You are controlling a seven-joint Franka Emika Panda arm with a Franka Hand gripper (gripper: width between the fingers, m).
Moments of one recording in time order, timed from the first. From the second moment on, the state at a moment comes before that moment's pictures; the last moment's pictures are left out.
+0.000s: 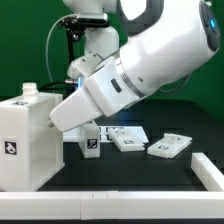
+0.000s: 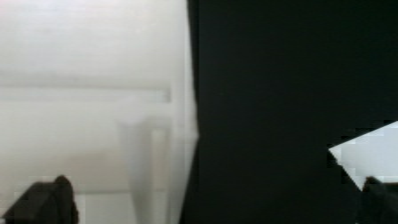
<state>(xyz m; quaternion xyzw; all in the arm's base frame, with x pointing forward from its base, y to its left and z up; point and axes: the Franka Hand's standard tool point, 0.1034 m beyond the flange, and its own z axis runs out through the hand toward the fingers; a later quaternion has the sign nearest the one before) 0.495 -0.093 0.085 0.73 0.49 -0.42 0.21</state>
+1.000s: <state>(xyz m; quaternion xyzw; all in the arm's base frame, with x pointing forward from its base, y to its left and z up) 0.475 -0.104 0.077 0.73 0.50 -0.42 0.19</state>
